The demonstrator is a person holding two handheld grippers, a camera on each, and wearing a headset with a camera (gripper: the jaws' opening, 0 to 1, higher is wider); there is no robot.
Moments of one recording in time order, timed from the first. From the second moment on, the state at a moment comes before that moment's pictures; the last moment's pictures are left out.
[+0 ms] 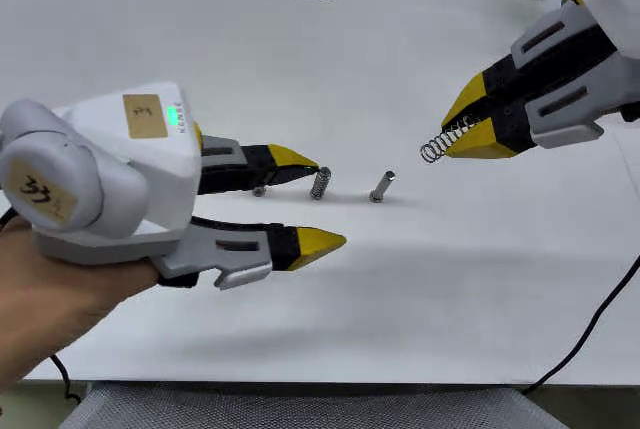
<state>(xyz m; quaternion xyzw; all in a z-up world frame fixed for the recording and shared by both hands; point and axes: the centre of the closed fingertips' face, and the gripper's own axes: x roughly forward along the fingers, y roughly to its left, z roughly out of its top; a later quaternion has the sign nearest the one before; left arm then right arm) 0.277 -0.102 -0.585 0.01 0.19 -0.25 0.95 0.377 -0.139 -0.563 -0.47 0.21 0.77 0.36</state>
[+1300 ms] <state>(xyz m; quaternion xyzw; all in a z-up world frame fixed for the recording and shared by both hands) 0.256 -0.045 -0.617 -0.03 0.21 -0.19 0.96 0.408 -0.115 -0.661 -0.51 0.27 0.73 0.36</state>
